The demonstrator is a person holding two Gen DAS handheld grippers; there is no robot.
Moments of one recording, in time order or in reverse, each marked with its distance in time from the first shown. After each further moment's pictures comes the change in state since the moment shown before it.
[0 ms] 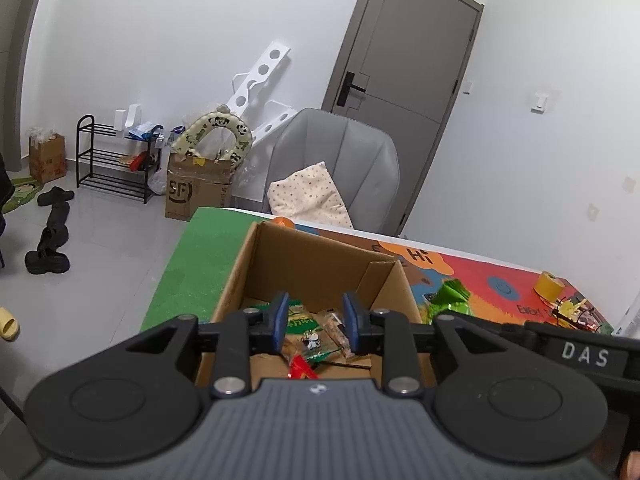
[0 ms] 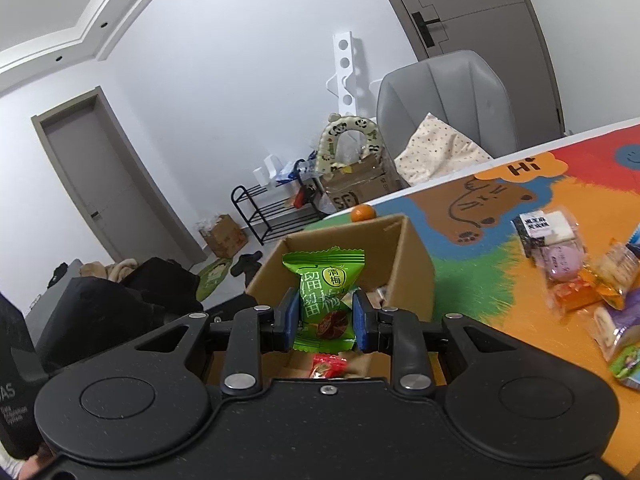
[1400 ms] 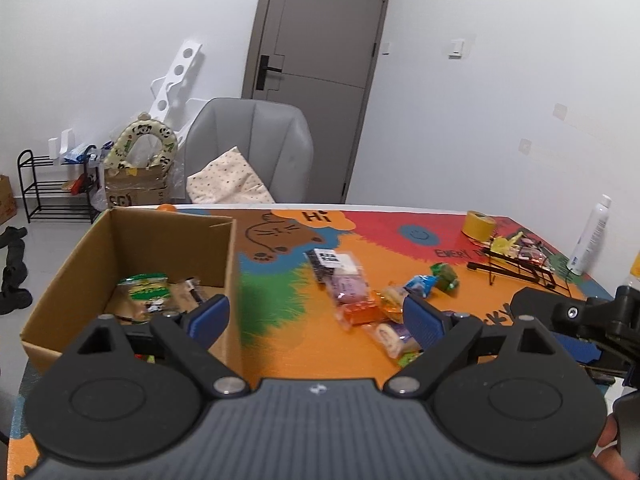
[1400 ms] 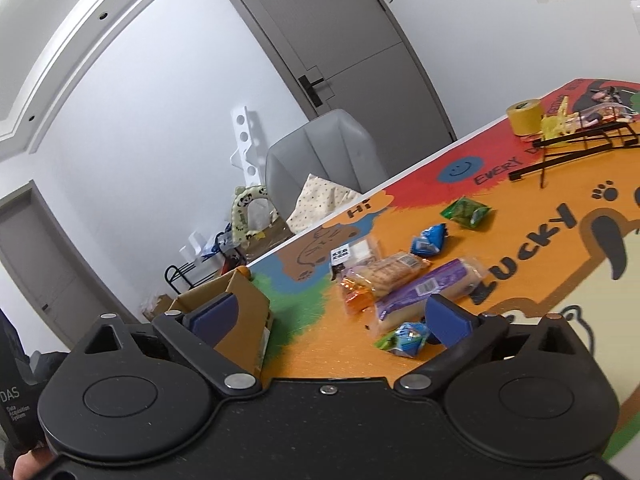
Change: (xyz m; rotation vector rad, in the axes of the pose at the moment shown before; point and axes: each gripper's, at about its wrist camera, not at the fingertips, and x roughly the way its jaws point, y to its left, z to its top) left arm -0.016 -0.134 -0.043 0.197 0.055 -0.127; right arm -0.153 -0.121 -0.031 0.198 -0.194 -0.207
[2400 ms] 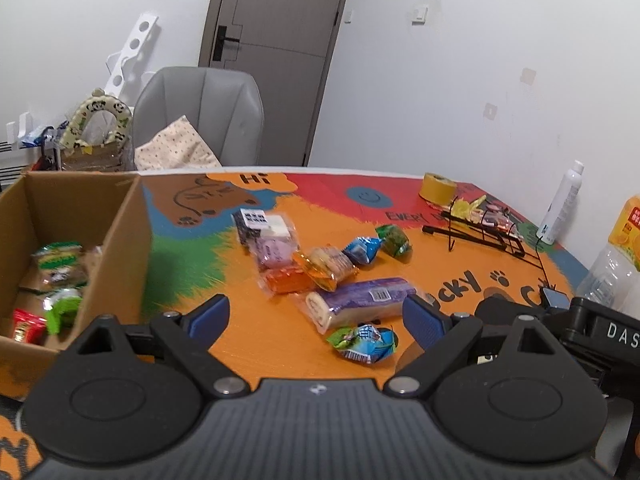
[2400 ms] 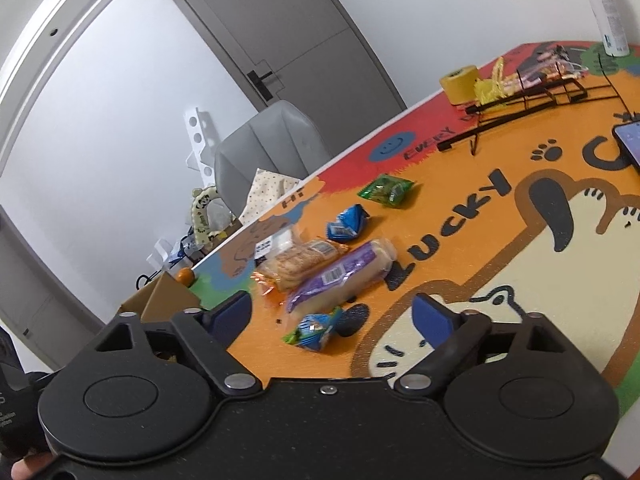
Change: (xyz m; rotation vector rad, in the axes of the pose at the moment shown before) left arm 0.053 -0.053 -0.024 0.021 0.090 -0.103; right arm 0.017 -0.076 -0.008 0.102 0.031 -0.089
